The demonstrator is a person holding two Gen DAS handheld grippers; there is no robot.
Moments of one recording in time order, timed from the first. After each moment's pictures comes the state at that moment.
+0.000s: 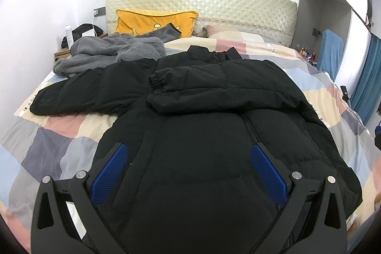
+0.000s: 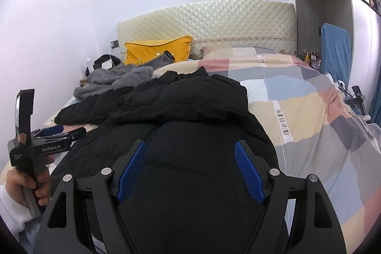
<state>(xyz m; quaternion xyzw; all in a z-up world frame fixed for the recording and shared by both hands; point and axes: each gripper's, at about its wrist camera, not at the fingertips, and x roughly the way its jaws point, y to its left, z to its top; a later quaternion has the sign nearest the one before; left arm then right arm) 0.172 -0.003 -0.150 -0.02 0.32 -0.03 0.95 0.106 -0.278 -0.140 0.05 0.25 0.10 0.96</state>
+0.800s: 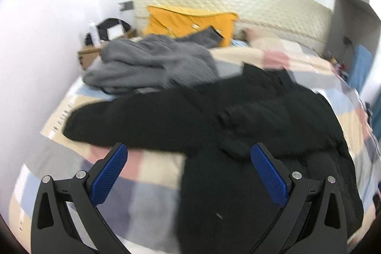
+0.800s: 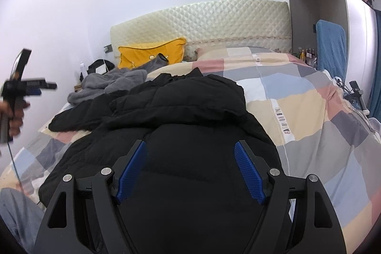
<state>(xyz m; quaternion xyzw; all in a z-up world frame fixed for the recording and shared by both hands) 0.268 0.136 -0.058 -0.01 0.36 0.05 0.93 0.117 -0.280 -0.154 0.06 0.24 0.08 0.97</state>
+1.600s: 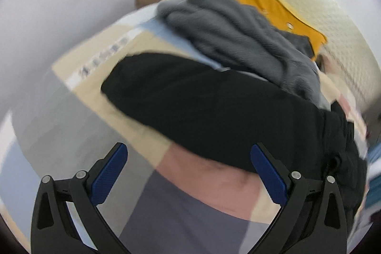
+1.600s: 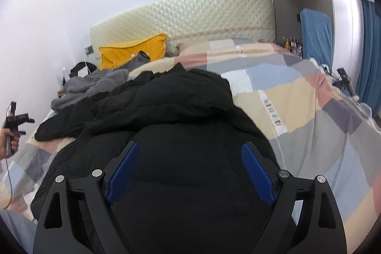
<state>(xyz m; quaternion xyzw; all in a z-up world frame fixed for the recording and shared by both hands) 0.324 0.433 -0.198 -0.23 0.43 0.14 0.86 0.141 -0.279 -0.164 0.09 0.27 0.02 0.96</state>
